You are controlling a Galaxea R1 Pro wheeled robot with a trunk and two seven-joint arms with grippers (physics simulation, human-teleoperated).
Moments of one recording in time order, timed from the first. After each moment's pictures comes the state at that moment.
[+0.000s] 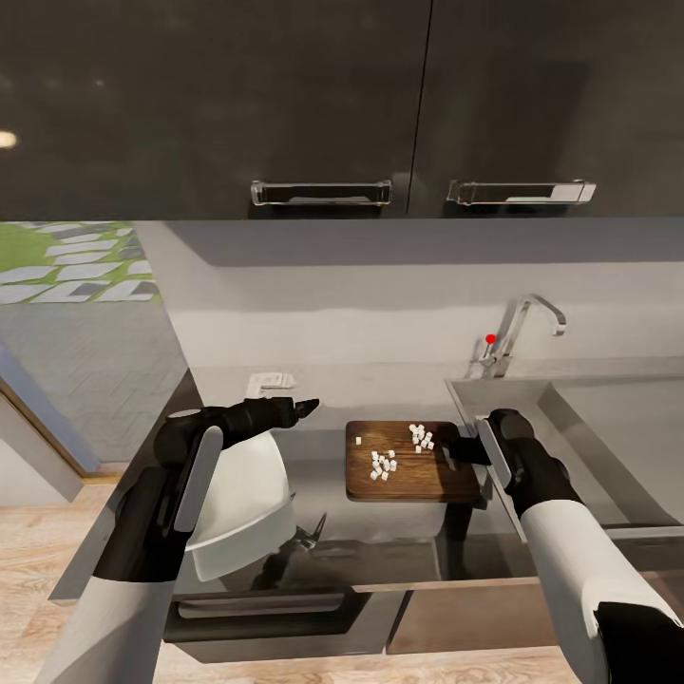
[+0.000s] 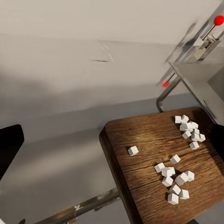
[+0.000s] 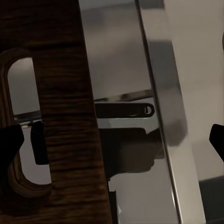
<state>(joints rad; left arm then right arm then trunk) -0.67 -0.06 -0.09 -1.52 0.23 0.92 -0.24 -0.89 -0.05 -0.07 -0.84 -0.07 1.04 -0.16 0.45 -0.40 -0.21</state>
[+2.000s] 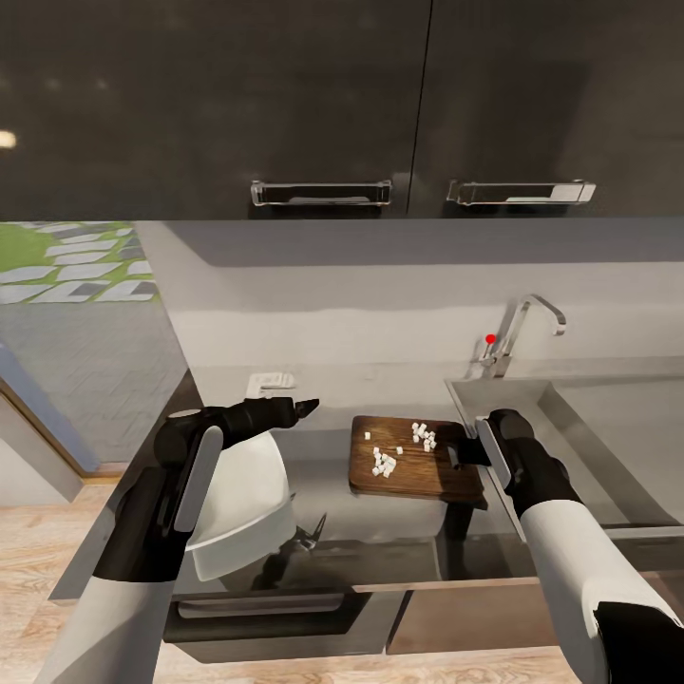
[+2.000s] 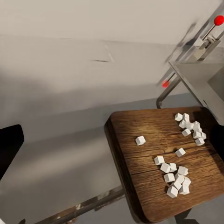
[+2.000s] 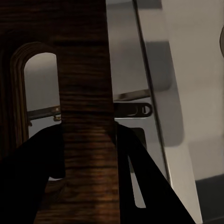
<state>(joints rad) -0.67 -0.06 -0.09 -1.52 0.23 0.92 -0.24 -0.89 -0.05 -0.07 -0.84 -0.06 1.04 -0.16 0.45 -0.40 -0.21</state>
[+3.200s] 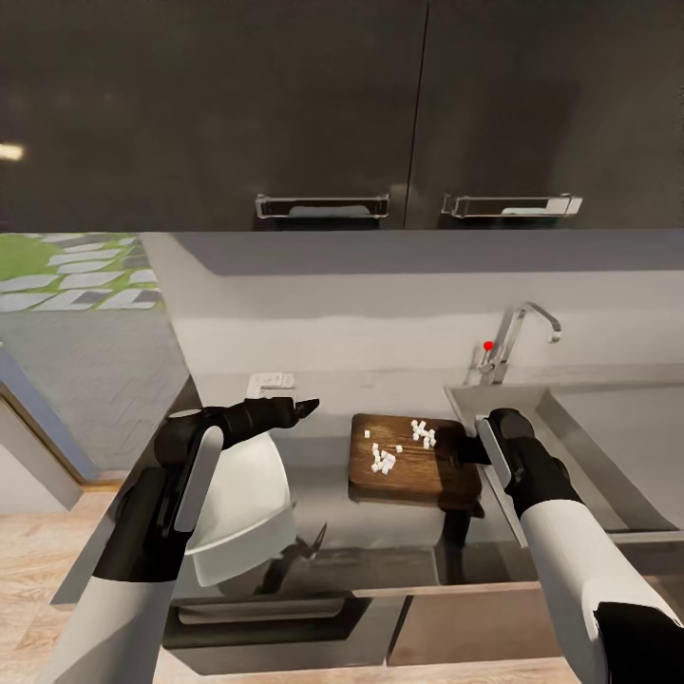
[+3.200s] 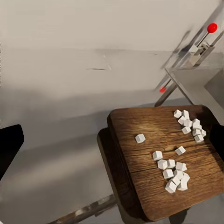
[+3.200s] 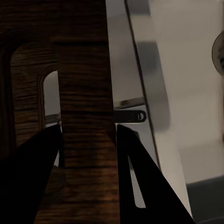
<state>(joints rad) -0.67 -0.06 -0.09 -1.52 0.23 0.92 -0.24 -0.89 -0.05 -0.07 -0.85 -0.07 1.04 -0.16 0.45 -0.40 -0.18</state>
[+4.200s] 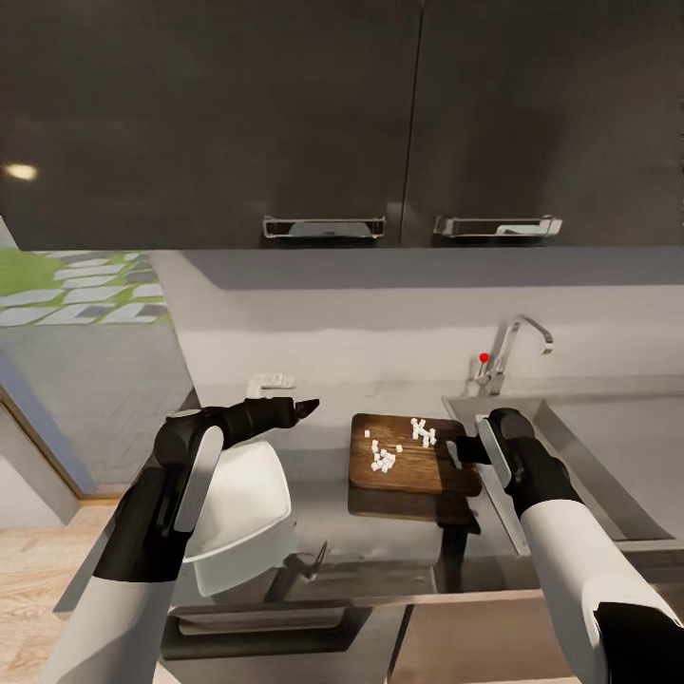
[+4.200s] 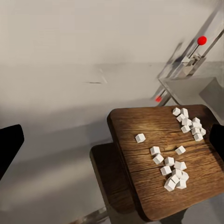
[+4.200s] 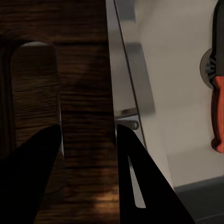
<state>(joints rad) -0.67 -0.06 -0.09 -1.52 0.23 0.92 -0.24 -0.89 -0.05 -0.07 -0.85 -0.07 1.04 -0.16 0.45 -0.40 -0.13</state>
